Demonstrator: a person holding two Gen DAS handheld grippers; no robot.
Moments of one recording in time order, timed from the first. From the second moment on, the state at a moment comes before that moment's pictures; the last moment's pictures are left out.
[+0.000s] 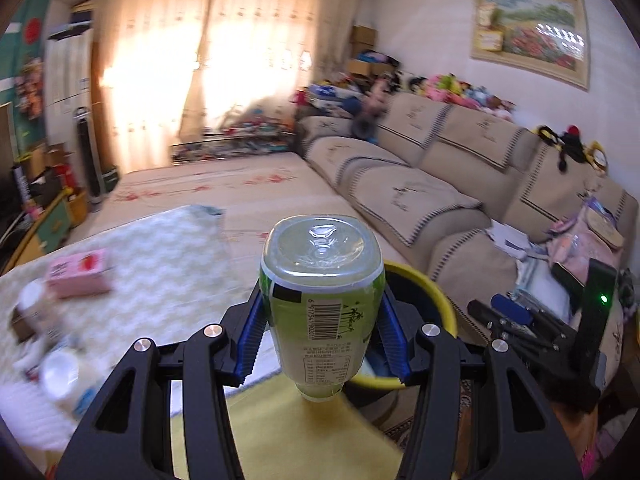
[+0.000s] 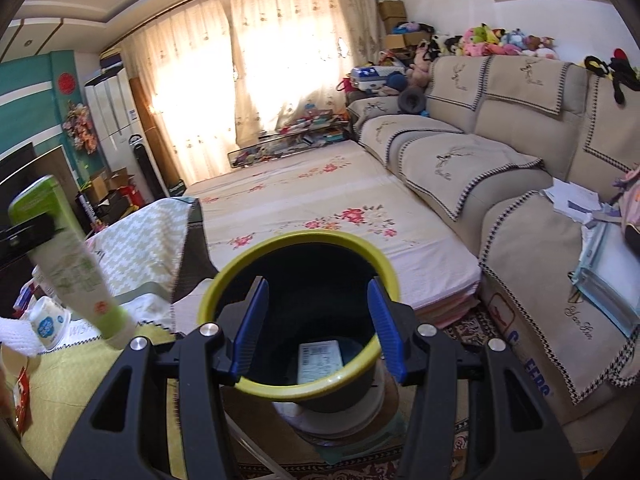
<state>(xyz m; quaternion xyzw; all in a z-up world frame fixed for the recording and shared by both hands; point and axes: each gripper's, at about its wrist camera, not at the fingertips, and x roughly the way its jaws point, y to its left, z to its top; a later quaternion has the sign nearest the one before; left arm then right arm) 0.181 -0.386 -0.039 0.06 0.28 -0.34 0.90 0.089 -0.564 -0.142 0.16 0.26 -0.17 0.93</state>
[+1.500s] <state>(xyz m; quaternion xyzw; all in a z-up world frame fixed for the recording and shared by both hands) 0.086 -0.020 -0.048 -0.03 0.27 -0.05 0.96 0.195 -0.309 -0.130 0.07 0.33 0.18 0.92</state>
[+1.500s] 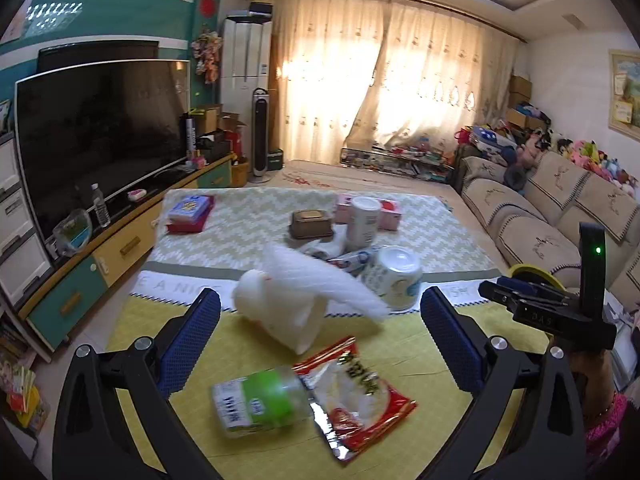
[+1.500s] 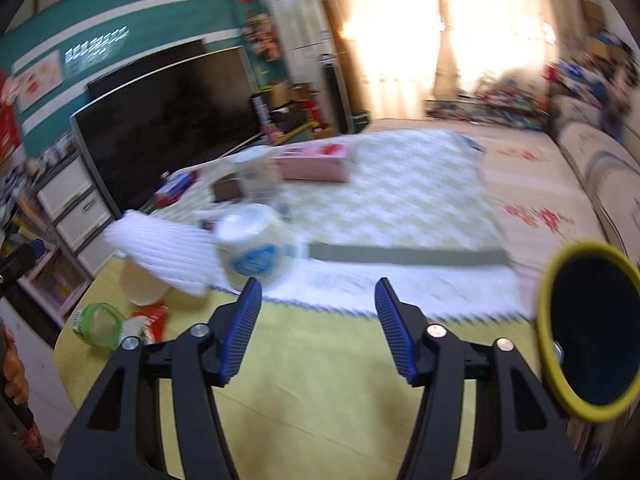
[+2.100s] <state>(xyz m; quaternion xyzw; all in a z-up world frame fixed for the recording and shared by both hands) 0.086 -0.006 -0.066 -0.06 0.29 -0.05 0.95 0.280 -0.201 -0.150 0.00 0.40 0.19 0.90</state>
